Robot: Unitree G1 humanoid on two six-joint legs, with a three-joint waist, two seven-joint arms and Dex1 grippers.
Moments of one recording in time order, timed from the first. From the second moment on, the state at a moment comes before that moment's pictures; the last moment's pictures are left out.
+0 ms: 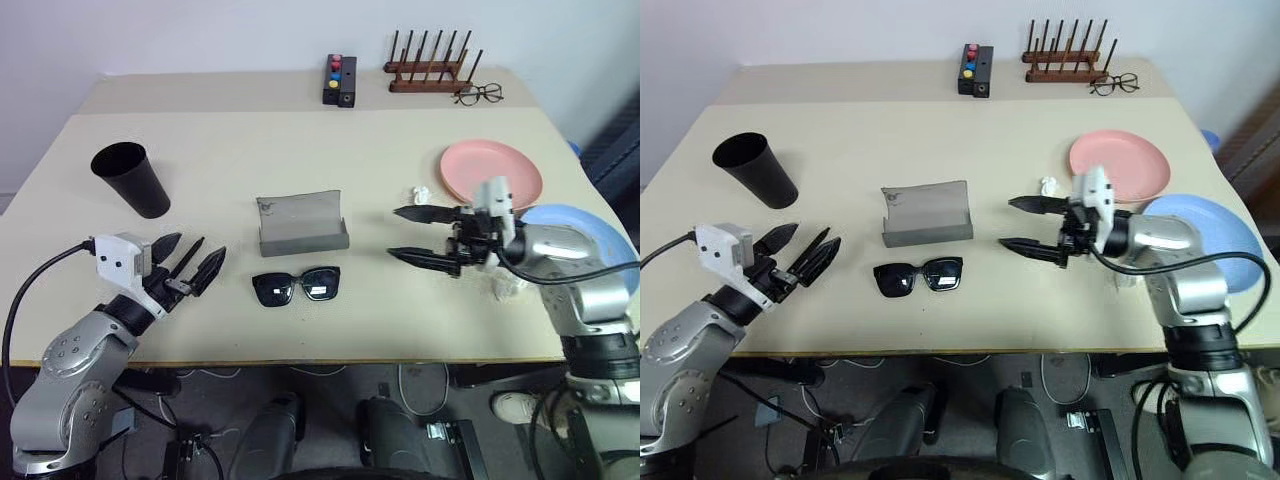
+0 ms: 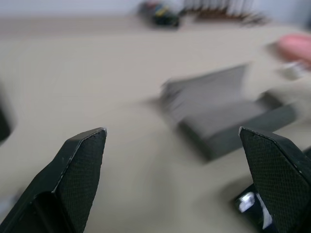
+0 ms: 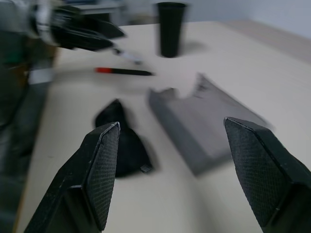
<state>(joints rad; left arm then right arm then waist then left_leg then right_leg) 0.12 0.51 0.36 -0.54 -0.60 0.61 -0.34 -0.49 -0.66 0.01 -0.02 0.51 0.31 1.24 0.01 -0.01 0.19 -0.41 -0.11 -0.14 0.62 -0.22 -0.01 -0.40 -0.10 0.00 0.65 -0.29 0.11</state>
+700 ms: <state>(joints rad) -0.13 0.76 0.23 -0.27 -0.53 0.96 -0.43 -0.60 -0.60 0.11 0.24 0.36 0.09 1.38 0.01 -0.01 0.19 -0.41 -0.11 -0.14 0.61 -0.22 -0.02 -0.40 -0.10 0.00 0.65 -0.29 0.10</state>
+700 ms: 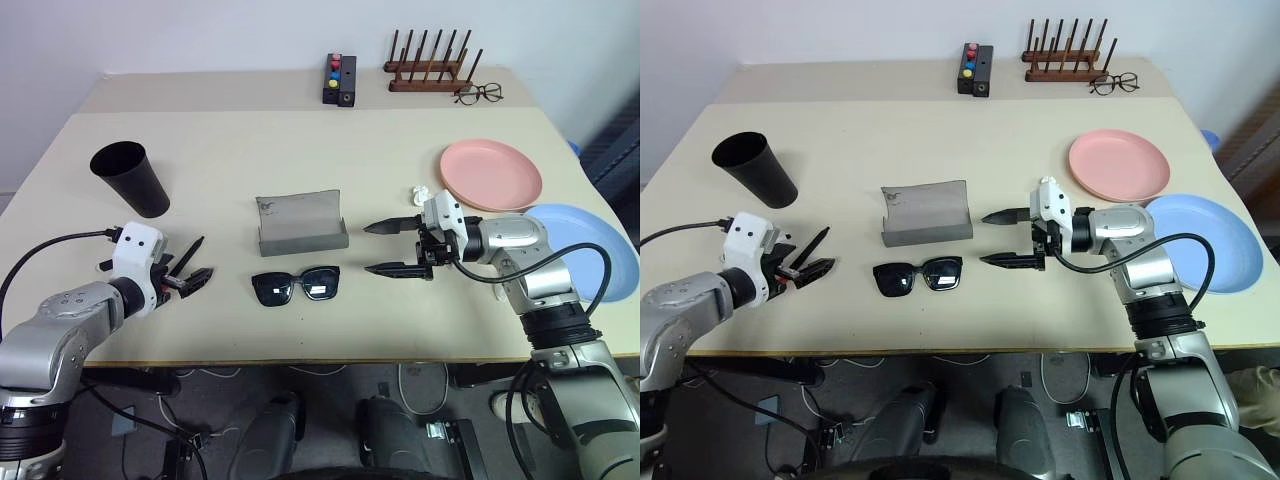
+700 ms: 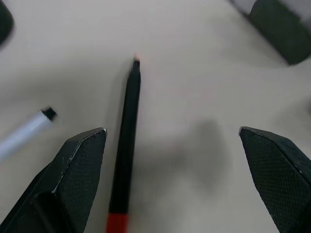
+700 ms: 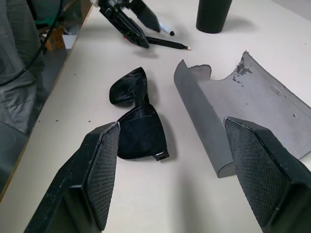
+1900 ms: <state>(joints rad) -0.32 0.46 0.35 -0.39 -0.46 0.72 -0.27 -0.71 -0.51 0.06 0.21 0.44 0.17 1.31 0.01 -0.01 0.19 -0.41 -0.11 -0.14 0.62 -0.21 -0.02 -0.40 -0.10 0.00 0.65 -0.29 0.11</state>
